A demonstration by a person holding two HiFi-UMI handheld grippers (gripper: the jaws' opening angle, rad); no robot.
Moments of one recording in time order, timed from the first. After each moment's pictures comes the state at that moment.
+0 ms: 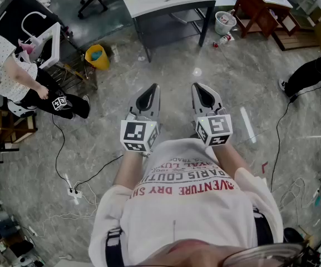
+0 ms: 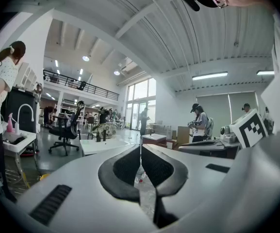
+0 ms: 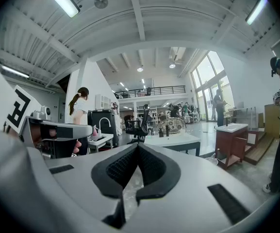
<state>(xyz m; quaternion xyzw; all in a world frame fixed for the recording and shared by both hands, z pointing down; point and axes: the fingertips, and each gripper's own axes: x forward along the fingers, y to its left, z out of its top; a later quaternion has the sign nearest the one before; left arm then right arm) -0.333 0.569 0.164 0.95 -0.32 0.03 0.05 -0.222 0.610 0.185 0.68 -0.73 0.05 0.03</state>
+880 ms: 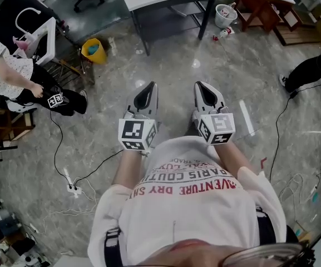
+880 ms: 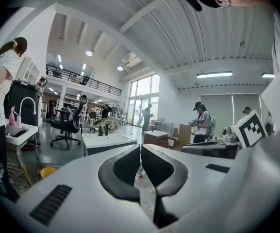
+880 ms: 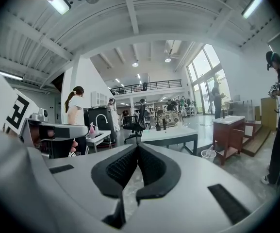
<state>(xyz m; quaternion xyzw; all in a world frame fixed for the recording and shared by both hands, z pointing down) -0.335 0.542 0.189 0.94 -0.33 0.05 0.07 -0.207 0.591 0.210 0.70 -0.71 0.09 0.03</state>
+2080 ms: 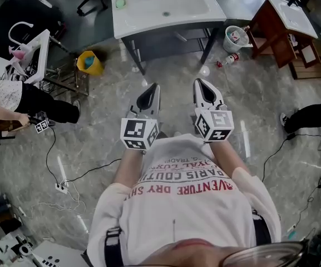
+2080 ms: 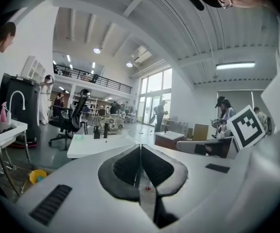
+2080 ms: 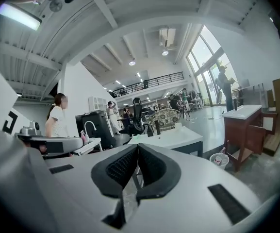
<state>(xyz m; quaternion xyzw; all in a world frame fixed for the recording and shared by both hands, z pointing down) -0.080 0.322 0.201 0.91 -0.39 0.06 0.09 0.052 0.338 0.216 0.65 -0.75 0.13 0.00</state>
